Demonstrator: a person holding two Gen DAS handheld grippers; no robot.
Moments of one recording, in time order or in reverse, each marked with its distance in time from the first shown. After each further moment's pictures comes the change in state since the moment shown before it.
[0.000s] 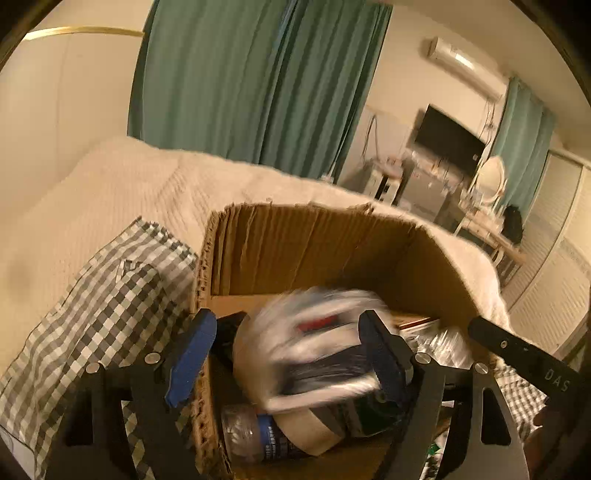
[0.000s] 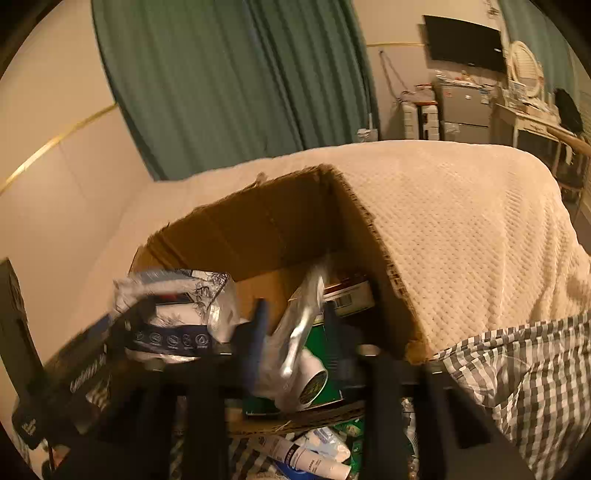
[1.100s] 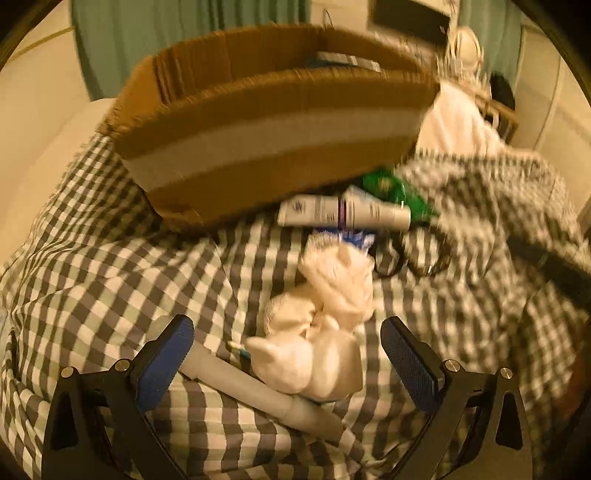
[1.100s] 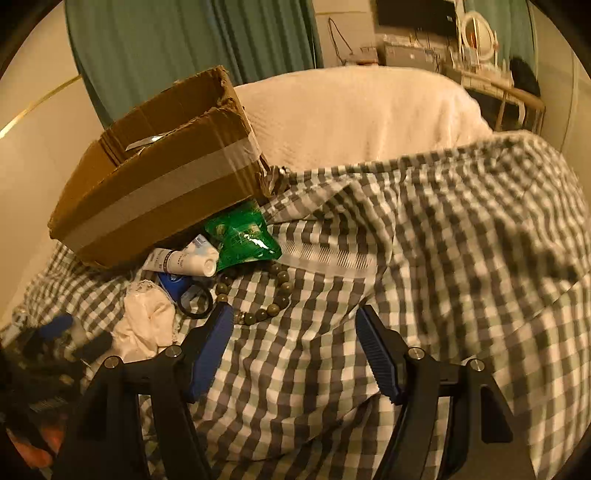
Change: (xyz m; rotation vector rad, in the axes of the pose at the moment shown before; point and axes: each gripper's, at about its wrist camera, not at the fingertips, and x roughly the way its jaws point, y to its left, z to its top) left arm -0.038 -0.063 -0.186 0.315 0.391 0.078; right arm -0.080 -0.103 -0.163 0.041 0.137 -0.165
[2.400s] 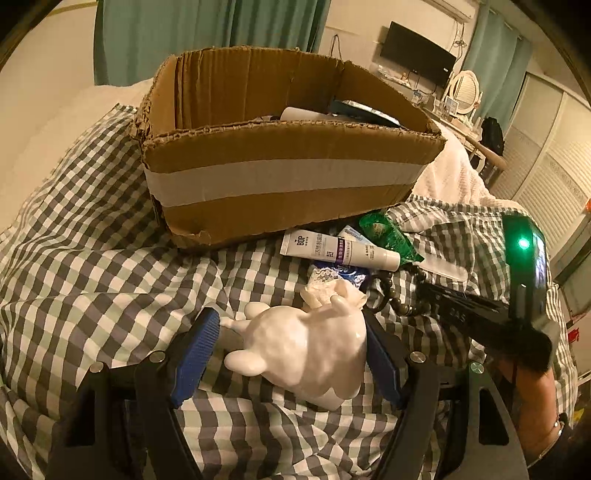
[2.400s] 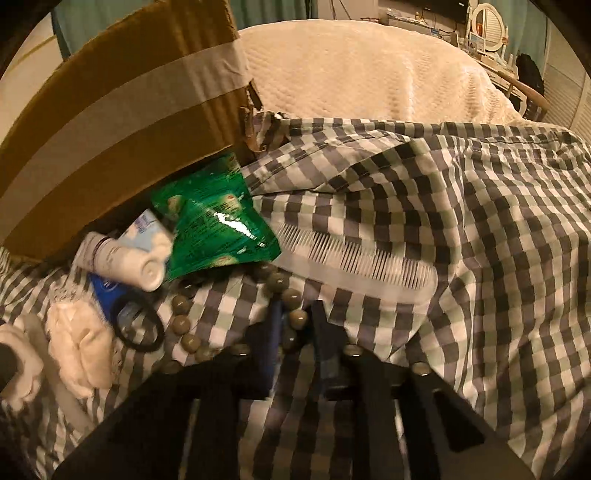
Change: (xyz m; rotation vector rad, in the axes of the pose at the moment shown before) left arm -0.018 0.032 0.010 -0.129 -0.095 -0.142; right arm 0.094 0.020 0.006 -0.039 0.147 -0.102
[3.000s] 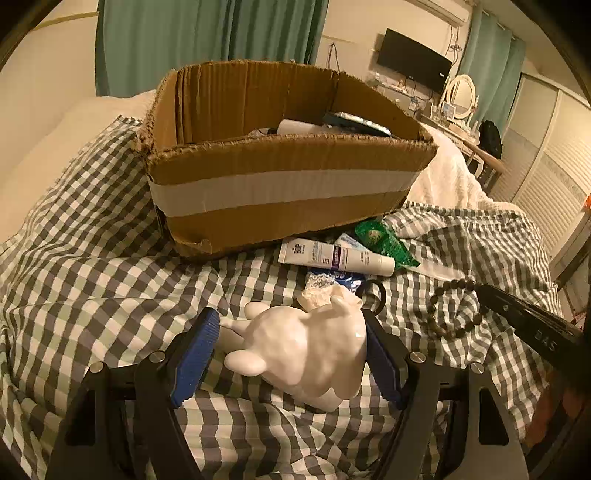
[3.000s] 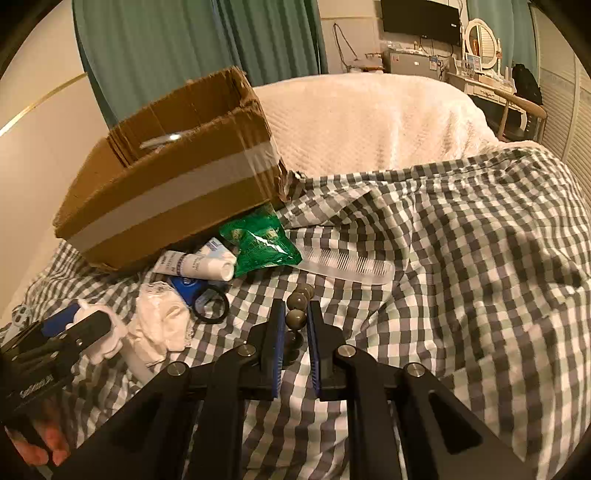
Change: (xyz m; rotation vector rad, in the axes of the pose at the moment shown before) left arm -0.008 -0.004 -0.001 0.009 -0.046 0.010; right arm -0.095 -0.006 -0.023 0.009 -0.168 0.090
